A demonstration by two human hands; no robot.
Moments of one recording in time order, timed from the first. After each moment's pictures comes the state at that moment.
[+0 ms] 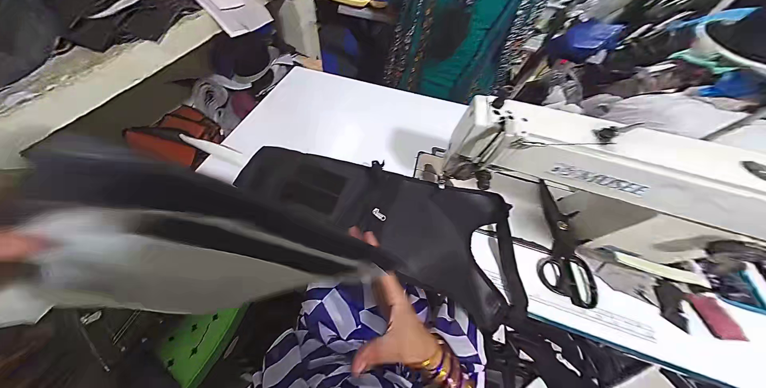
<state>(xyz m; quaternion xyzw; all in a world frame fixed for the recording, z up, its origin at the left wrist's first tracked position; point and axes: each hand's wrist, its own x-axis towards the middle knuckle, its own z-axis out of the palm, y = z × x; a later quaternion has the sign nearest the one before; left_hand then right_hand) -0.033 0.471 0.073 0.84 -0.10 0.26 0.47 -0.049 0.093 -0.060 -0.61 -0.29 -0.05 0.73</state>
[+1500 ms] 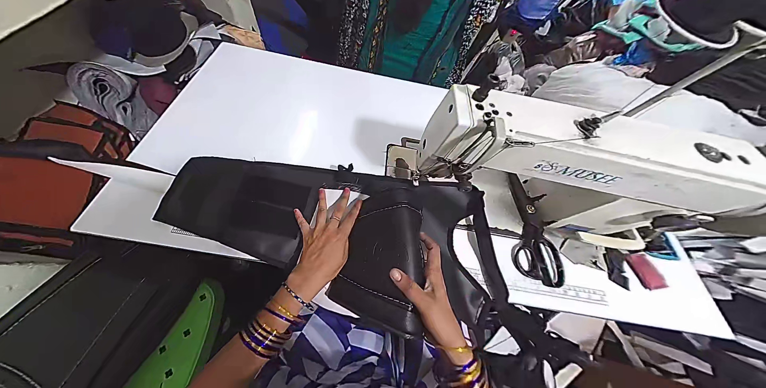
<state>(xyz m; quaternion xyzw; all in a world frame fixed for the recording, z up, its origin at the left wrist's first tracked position) 0.088 0.206 -0.115 0.94 -0.24 0.06 0.23 -0.017 0.036 -0.073 -0.73 0.15 -0.05 0.67</state>
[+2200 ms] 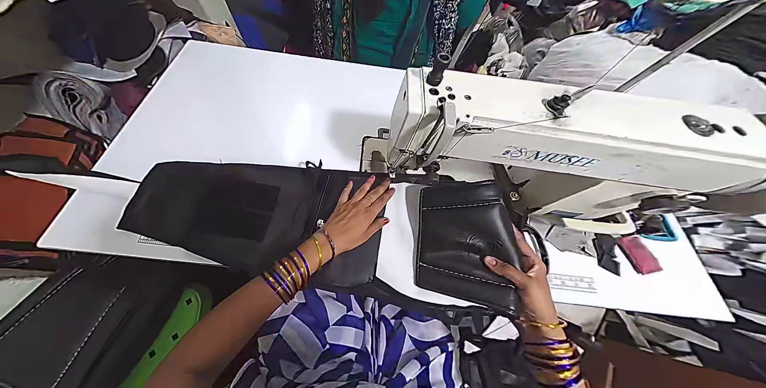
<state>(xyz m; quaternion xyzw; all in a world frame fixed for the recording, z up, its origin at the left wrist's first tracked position) 0.136 0.119 -0.102 0.88 -0.41 -0.14 0.21 -0.045 -0.141 -0.081 -0.70 0.22 -0.17 0.66</state>
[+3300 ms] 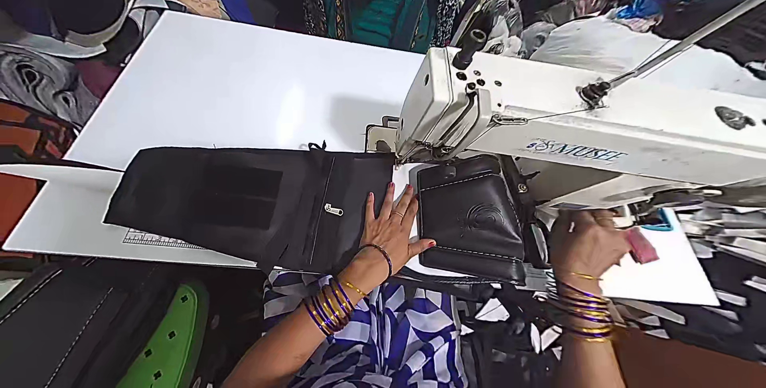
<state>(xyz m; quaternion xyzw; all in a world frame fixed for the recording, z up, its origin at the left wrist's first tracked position) 0.084 0.075 -0.090 0.91 -0.33 -0.21 0.16 -0.015 -0.217 -0.070 -0.93 0.31 -0.21 -0.01</state>
